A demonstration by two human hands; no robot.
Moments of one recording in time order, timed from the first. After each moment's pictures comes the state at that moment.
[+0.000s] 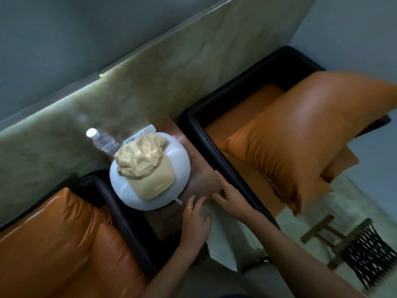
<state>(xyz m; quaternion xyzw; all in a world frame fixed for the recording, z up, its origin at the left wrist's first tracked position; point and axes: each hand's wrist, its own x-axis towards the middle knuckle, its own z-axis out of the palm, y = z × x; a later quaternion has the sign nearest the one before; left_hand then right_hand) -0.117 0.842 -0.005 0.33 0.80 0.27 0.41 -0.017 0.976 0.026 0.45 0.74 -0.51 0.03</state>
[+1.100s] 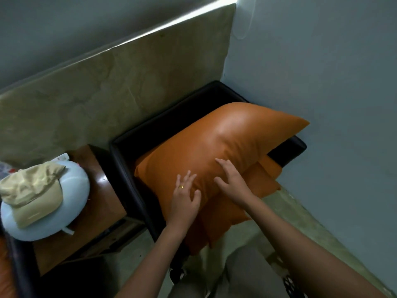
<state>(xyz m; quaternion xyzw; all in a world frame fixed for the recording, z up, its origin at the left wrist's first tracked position) 0.190 1.133 0.064 0.43 0.80 0.33 0.27 0.324 1.268 0.062 0.43 0.78 -0.45 -0.10</state>
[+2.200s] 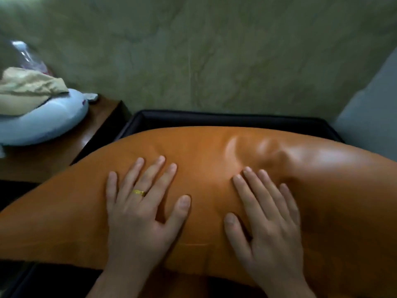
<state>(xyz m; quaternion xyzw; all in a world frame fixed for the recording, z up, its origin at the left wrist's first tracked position) 0.222 1.286 -0.120 0.22 0.91 0.23 -0.25 0.308 1.477 -0.136 0.05 0.94 -0.12 -0.31</state>
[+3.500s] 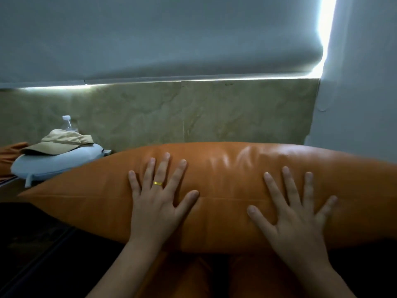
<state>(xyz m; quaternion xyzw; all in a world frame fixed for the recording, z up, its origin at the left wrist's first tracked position) 0.259 1.286 -0.171 0.26 0.88 0.15 -0.37 0.394 1.523 -0.194 0.22 0.92 -0.03 -0.32</state>
